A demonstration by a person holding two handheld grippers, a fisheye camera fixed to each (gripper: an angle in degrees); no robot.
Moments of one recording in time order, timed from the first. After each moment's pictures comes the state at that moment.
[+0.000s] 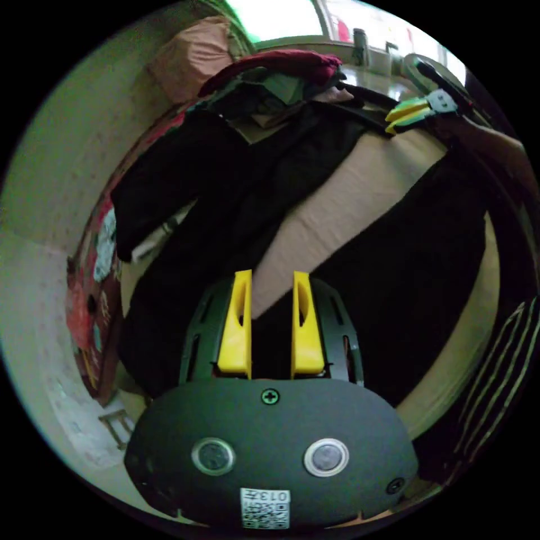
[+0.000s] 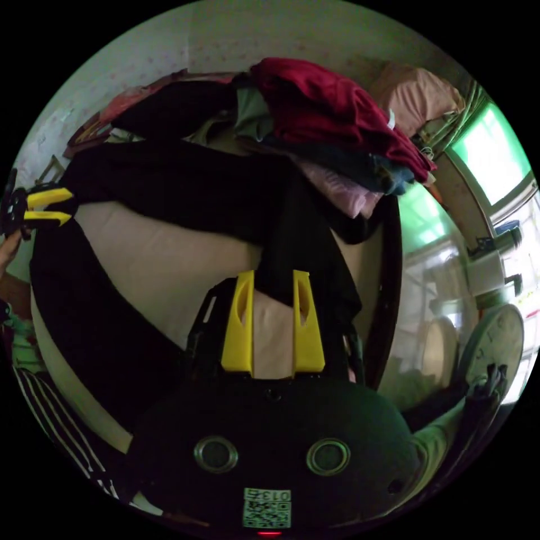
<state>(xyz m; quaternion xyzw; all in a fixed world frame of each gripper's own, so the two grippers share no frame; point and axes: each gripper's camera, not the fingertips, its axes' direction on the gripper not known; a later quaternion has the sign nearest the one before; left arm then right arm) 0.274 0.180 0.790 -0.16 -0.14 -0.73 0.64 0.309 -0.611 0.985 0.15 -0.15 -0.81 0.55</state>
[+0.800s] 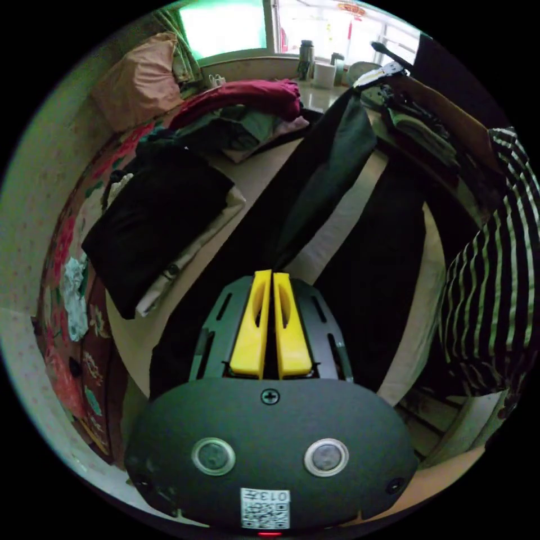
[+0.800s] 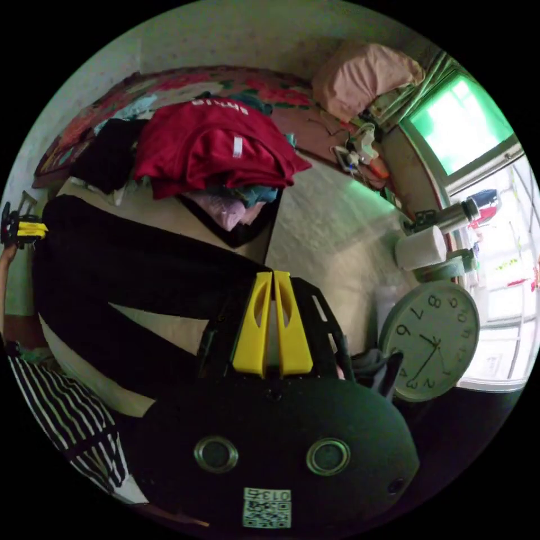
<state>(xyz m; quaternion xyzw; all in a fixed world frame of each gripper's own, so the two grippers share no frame) 0.150 0.277 0.751 -0.04 -0.05 -0.67 0.74 0.198 -0.723 0.871 0.14 -0.08 -0.77 0.62</state>
